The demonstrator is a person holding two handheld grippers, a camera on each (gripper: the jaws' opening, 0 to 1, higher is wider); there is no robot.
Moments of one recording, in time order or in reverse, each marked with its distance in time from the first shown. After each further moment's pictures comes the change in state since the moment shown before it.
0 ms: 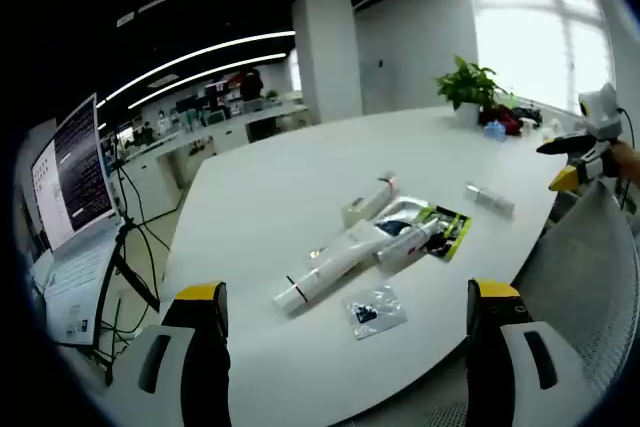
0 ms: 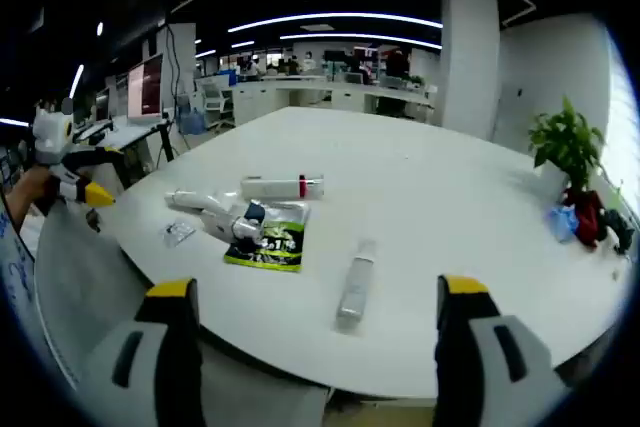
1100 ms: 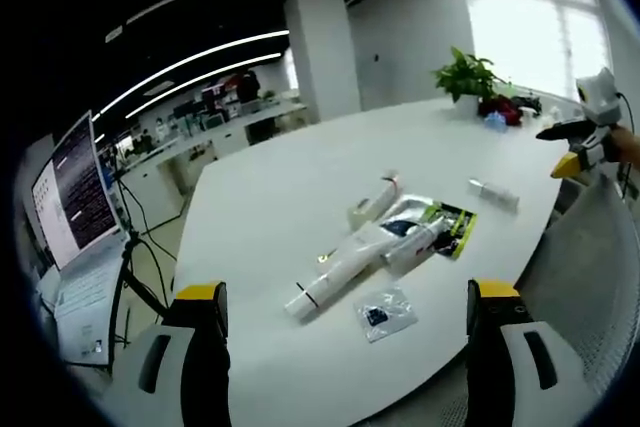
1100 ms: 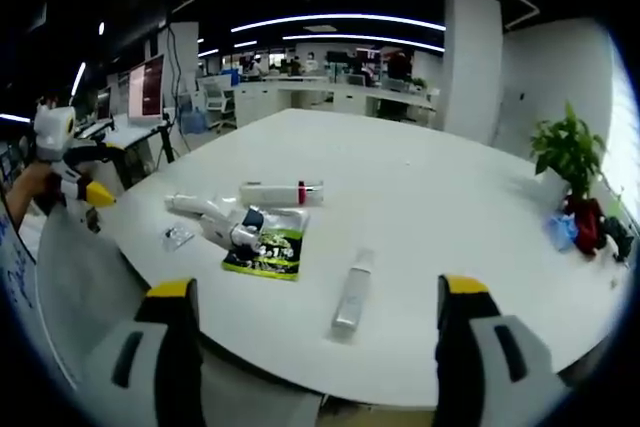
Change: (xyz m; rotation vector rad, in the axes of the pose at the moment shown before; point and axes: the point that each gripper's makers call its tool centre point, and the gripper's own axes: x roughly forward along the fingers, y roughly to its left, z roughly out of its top) left arm -0.001 0.008 0.005 0.043 0.033 0.022; right arm -0.002 -0.004 0.008 -0.008 -0.002 -0.008
